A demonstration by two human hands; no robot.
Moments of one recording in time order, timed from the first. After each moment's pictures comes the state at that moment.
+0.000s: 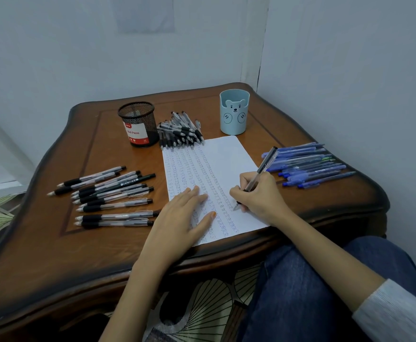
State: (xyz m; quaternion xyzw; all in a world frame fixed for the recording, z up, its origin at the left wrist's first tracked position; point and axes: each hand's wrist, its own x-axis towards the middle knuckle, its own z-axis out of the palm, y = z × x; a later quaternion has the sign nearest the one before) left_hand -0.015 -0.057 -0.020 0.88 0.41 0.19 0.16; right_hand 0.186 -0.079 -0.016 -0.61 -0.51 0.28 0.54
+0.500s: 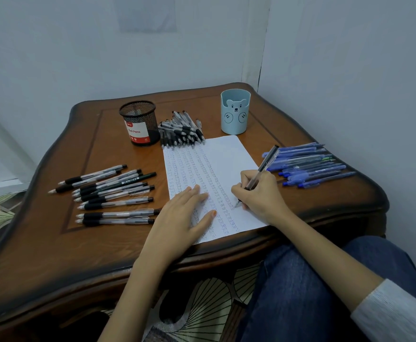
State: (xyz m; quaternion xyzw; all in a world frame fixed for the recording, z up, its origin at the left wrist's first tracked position) left_hand -0.015 -0.057 -0.020 0.88 0.40 0.19 0.16; right_hand 0.185 -0.078 -0.017 -0.62 -0.52 0.26 0.53
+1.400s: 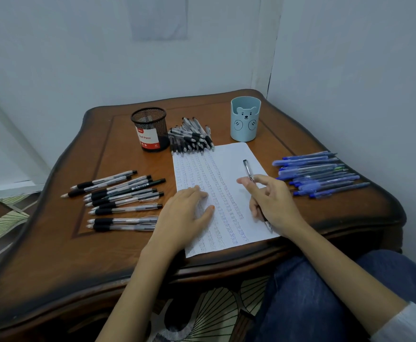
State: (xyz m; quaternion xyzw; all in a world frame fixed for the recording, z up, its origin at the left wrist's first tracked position) left_hand -0.010 -0.033 -0.008 0.87 0.44 0.17 0.13; right_hand 0.186 -0.083 -0.006 -0.59 -0.50 0.34 0.54
